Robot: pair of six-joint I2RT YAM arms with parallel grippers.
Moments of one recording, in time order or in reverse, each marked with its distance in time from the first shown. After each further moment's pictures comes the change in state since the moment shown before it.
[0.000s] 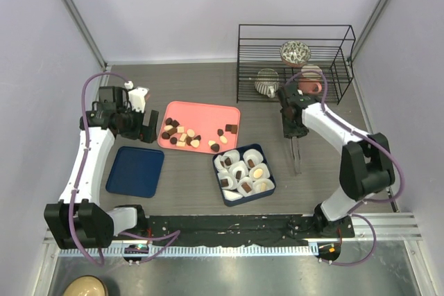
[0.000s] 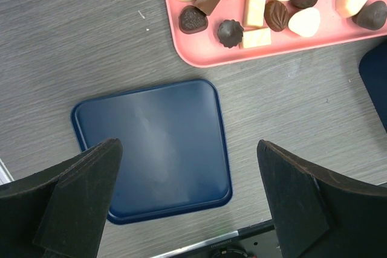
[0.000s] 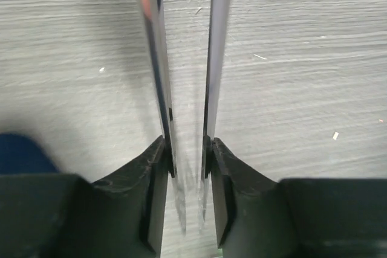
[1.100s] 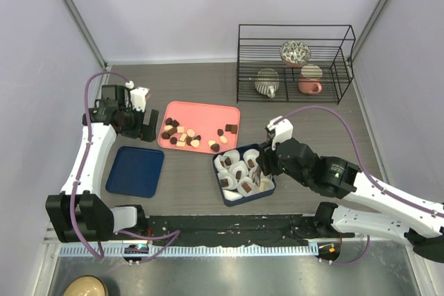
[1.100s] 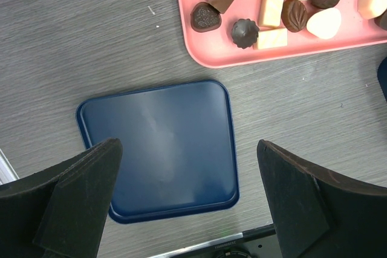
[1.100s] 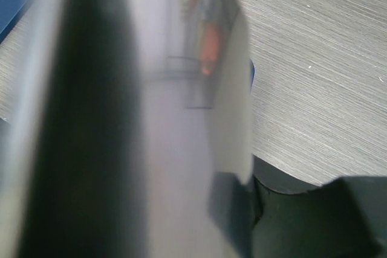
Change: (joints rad) left arm 0.000 0.048 0.000 0.016 -0.039 -0.007; right arm 0.723 -0.741 -0.301 0.161 0.090 0.131
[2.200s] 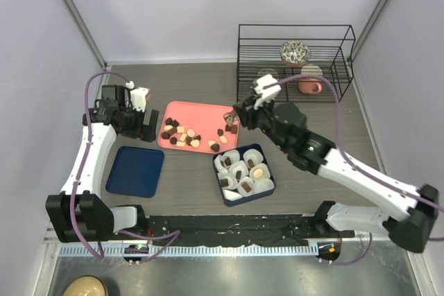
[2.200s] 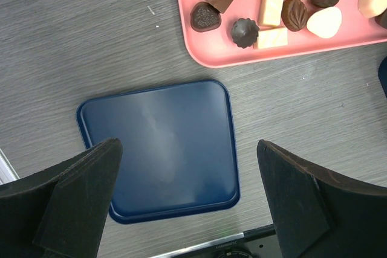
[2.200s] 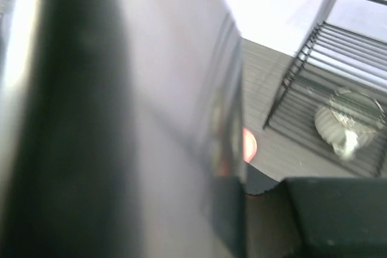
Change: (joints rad) left arm 0.000 0.000 -0.002 0.001 0.001 0.008; right arm -0.190 0.315 0.146 0.699 -0.121 -0.333
